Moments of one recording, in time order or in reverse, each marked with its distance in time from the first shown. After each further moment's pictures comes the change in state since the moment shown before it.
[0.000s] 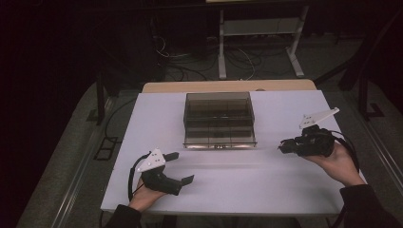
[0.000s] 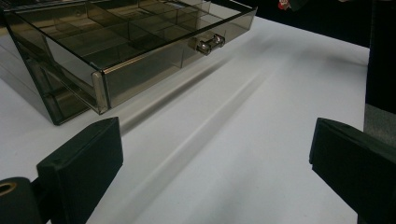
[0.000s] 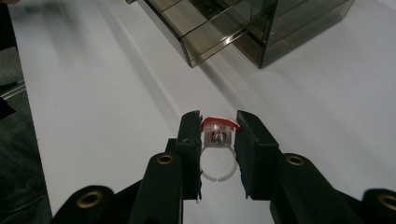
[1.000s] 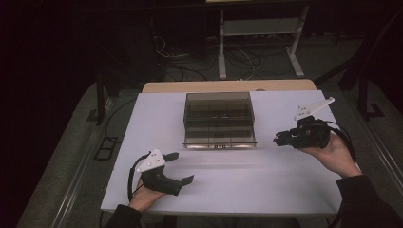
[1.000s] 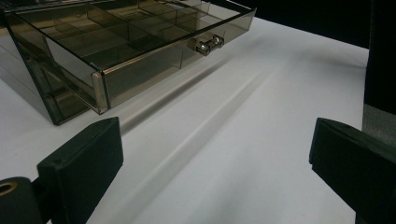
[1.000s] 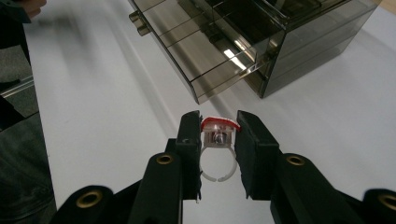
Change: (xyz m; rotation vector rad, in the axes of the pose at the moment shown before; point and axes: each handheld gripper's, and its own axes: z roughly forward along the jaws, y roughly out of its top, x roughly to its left) left arm 0.000 0.000 -0.001 -0.002 -0.002 -0.002; right arm 0.004 0.031 -0.005 -0.007 0.009 -0.051
